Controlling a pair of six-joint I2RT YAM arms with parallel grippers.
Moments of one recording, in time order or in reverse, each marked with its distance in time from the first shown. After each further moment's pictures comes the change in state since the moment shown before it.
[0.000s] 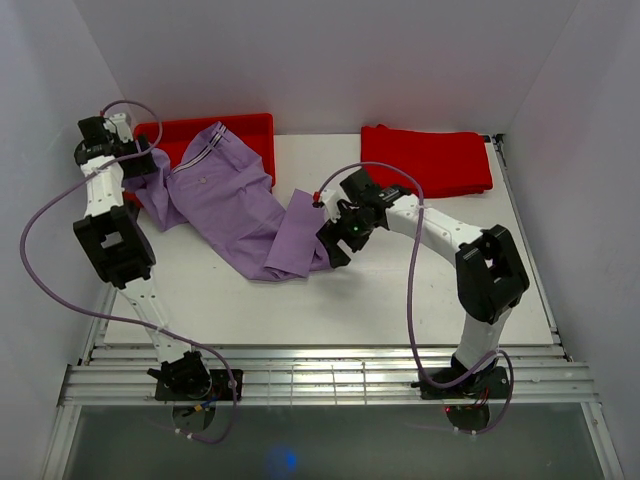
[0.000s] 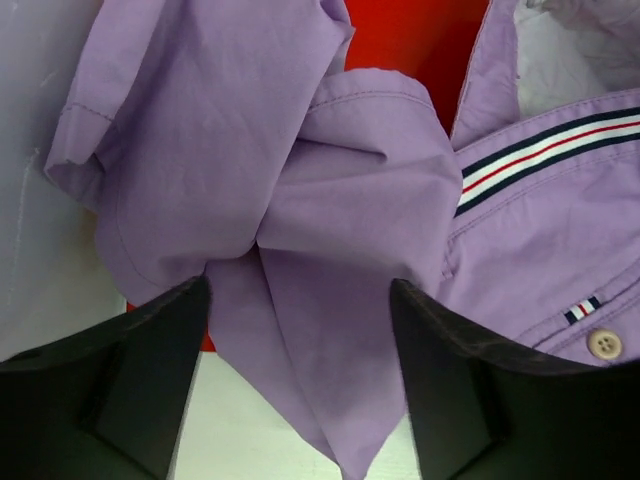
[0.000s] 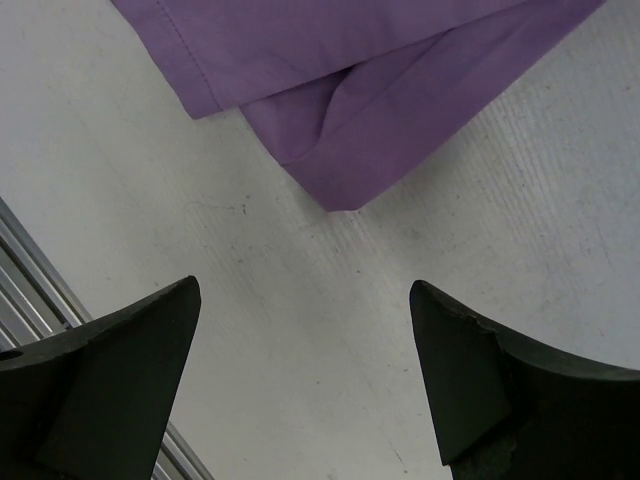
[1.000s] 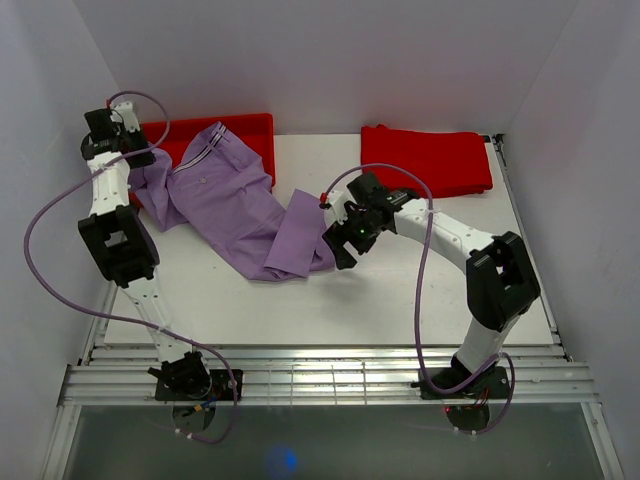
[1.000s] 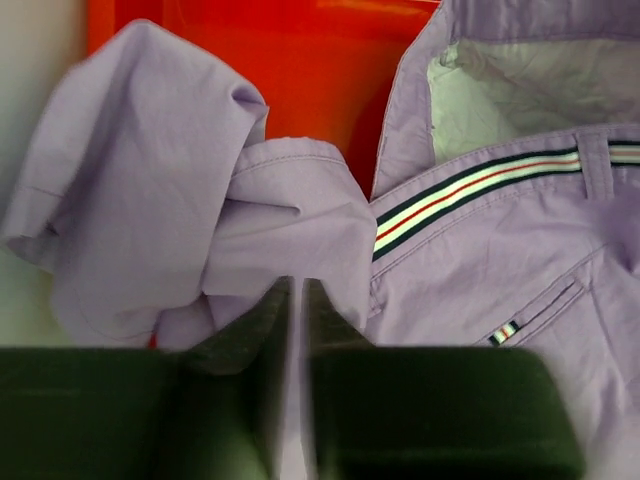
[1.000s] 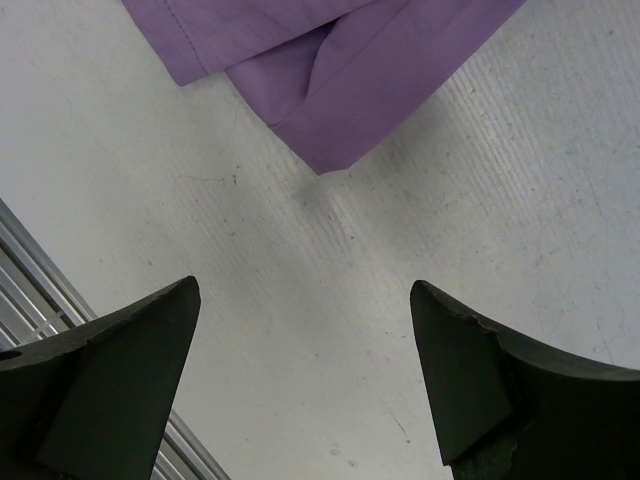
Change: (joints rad) left arm -0.043 0.013 0.030 0.063 0.037 -0.025; right arm 0.004 -0.060 -0.056 -0.002 0.033 0.015
